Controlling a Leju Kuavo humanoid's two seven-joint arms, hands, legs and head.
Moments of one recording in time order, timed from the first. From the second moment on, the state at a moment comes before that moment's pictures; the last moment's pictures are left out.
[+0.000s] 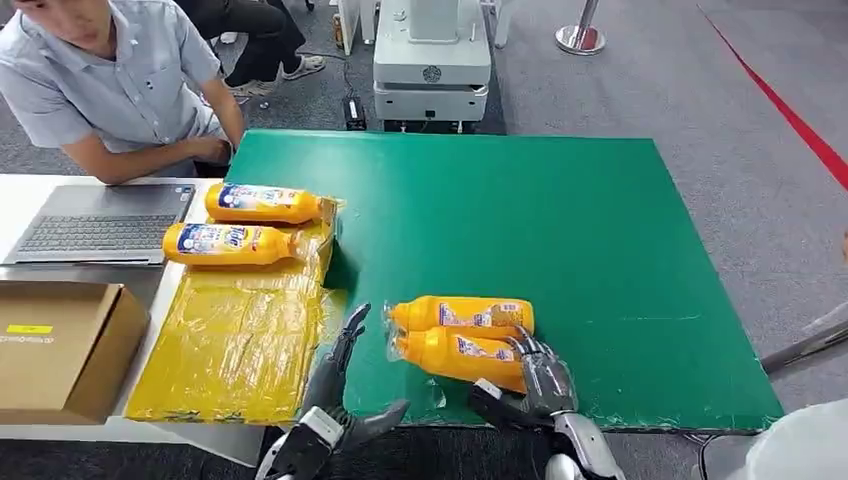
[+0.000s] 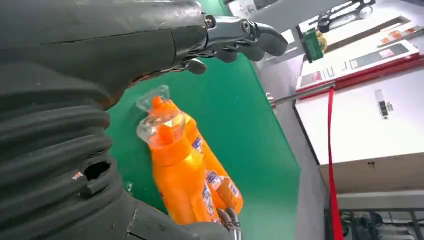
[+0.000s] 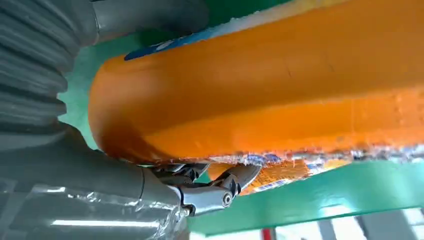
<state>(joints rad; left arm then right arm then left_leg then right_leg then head) 0.08 -0.05 -0.58 -1.49 -0.17 0.33 -0.46 -0.11 -0.06 0.38 -0.94 0.82 -0.20 -0.18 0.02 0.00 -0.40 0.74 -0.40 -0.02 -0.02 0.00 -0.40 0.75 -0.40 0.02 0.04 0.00</state>
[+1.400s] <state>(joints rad) 0.07 -0.04 -0.58 -1.40 0.20 0.33 -0.47 0.05 0.00 0.35 -1.28 0.45 -0.37 -0.46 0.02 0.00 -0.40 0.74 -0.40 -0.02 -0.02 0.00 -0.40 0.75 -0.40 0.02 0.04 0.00</state>
